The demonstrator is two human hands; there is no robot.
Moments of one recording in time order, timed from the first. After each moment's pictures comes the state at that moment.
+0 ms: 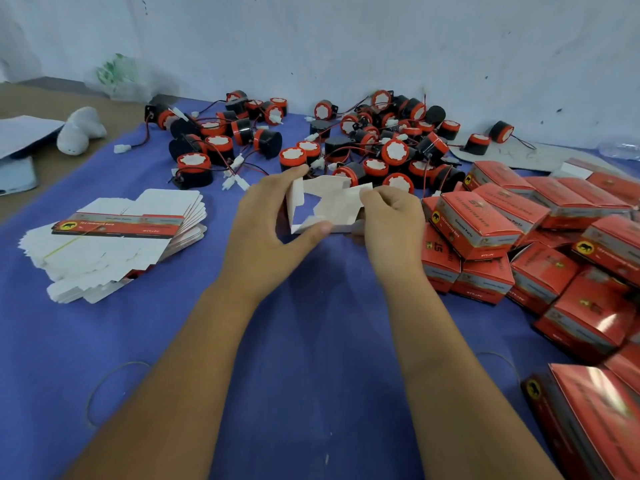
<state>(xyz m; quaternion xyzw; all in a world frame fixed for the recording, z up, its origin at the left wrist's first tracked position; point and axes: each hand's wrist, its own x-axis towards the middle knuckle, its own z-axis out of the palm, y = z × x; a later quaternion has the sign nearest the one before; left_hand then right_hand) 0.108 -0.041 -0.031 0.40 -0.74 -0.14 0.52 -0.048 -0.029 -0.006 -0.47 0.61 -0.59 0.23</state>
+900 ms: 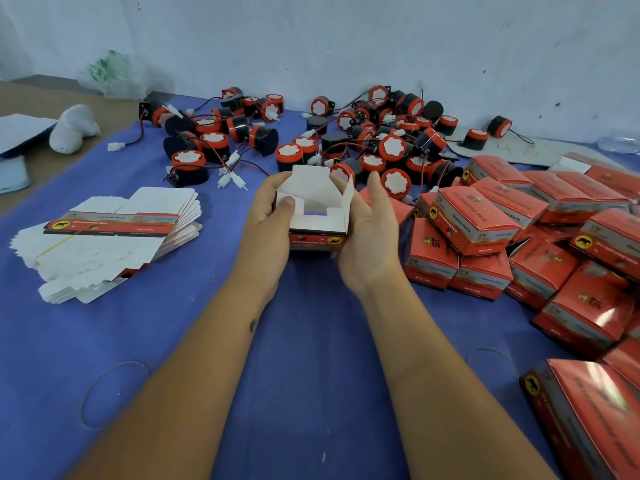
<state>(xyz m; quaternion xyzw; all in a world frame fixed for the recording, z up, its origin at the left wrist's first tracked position) 0.085 -0.047 -0.033 0.38 -0.52 -0.47 0.60 -0.030 -0.032 -0.019 -0.32 0.31 -0.65 0.62</state>
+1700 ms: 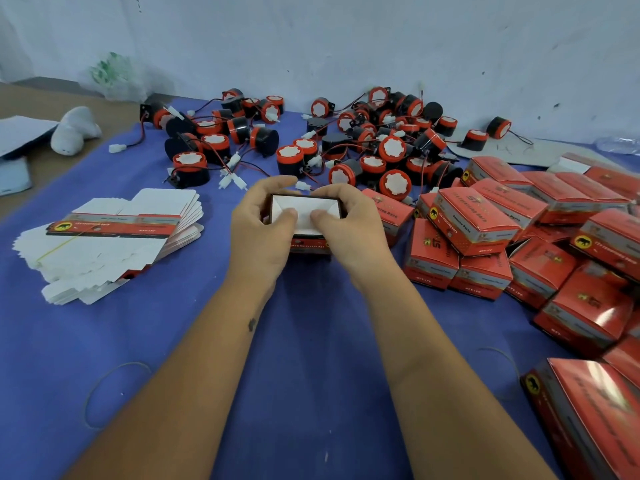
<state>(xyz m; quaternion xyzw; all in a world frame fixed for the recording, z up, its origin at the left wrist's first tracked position) 0.092 -0.045 -0.033 0.41 -0.53 -0.41 0.62 -0.029 -0.036 -0.019 -0.55 0.53 -0.55 0.34</state>
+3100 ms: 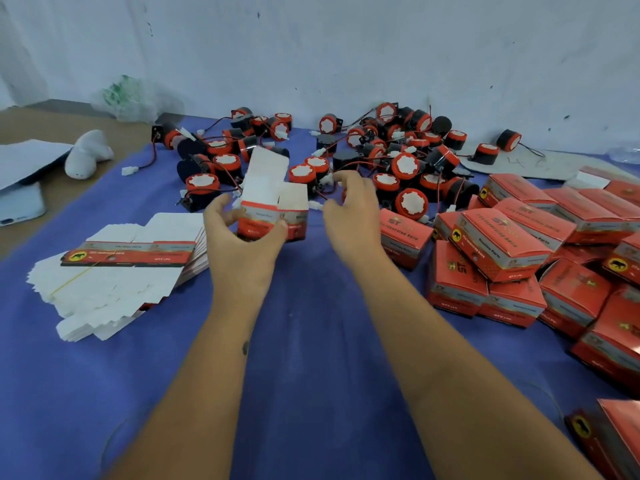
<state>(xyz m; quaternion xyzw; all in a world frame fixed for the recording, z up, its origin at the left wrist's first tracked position) 0.125 -0.069 -0.041 0.51 -0.46 -0.33 0.65 -0.014 -0.104 -0.014 -0.58 0.61 -0.51 0.16</state>
